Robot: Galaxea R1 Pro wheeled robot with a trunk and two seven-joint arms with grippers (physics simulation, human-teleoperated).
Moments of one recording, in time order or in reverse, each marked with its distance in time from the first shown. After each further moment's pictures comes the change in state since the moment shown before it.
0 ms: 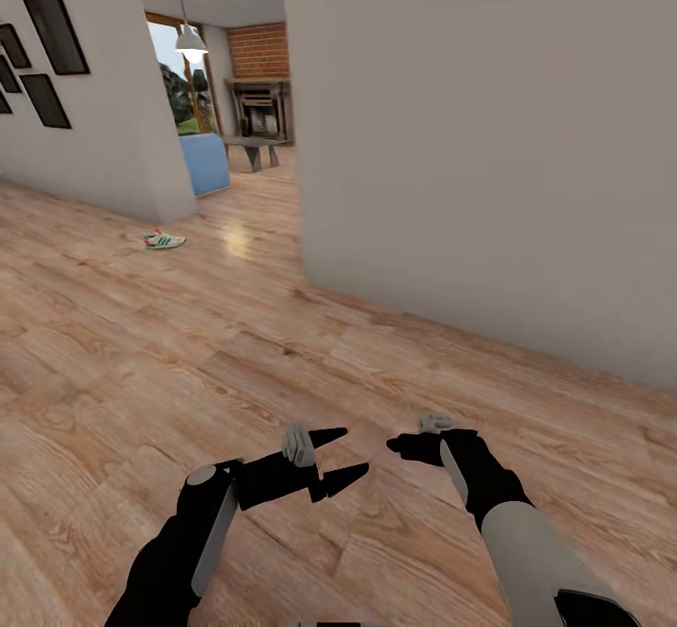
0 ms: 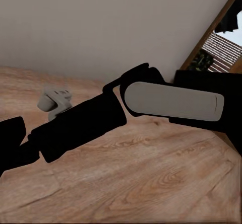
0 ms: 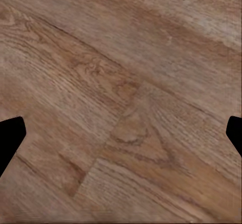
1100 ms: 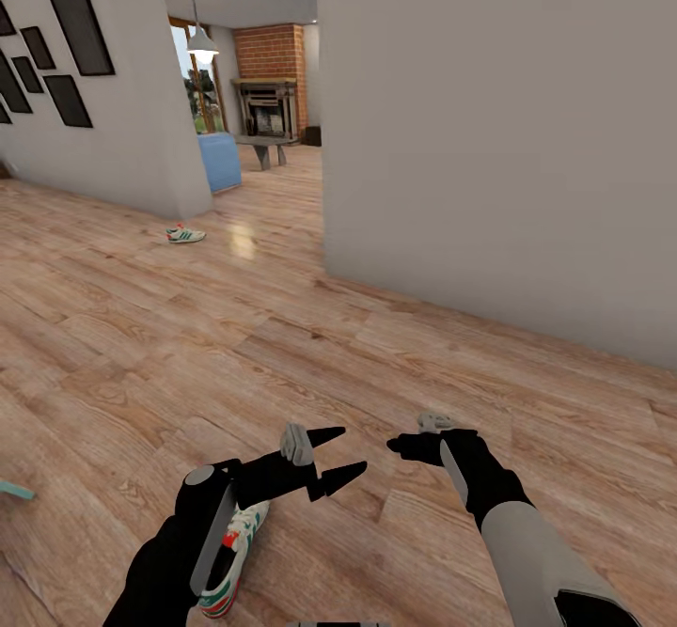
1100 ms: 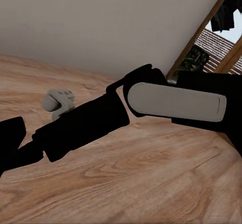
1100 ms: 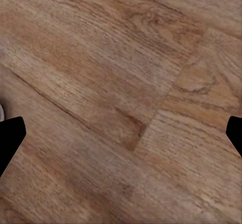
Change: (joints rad) left arm 0.000 0.002 0.009 0.000 0.001 0.000 0.000; right arm 0.000 0.000 0.000 -0.001 0.003 0.001 -0.001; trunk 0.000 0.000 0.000
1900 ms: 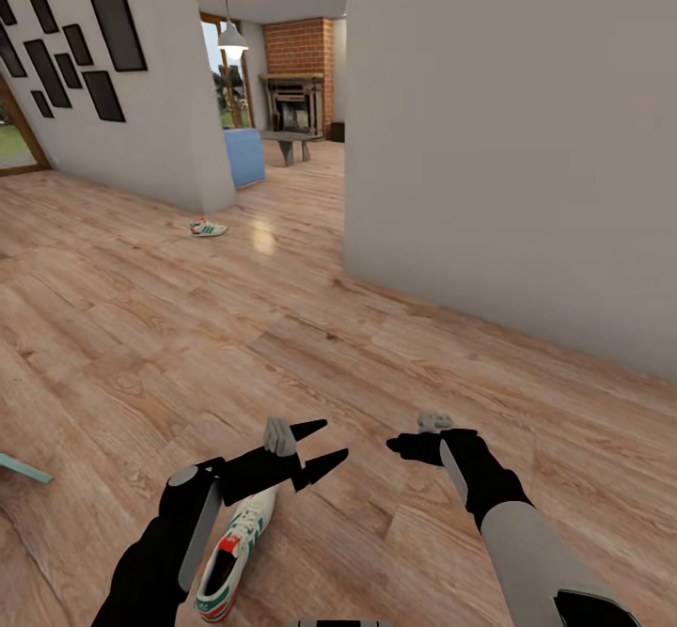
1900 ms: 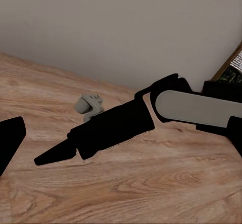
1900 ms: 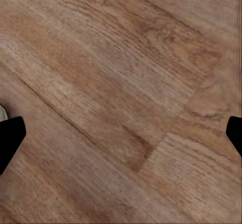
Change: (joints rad) left arm 0.000 0.008 0.082 0.000 -0.003 -0.002 0.007; right arm 0.000 0.001 0.000 -0.001 -0.005 0.001 -0.002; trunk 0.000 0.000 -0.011
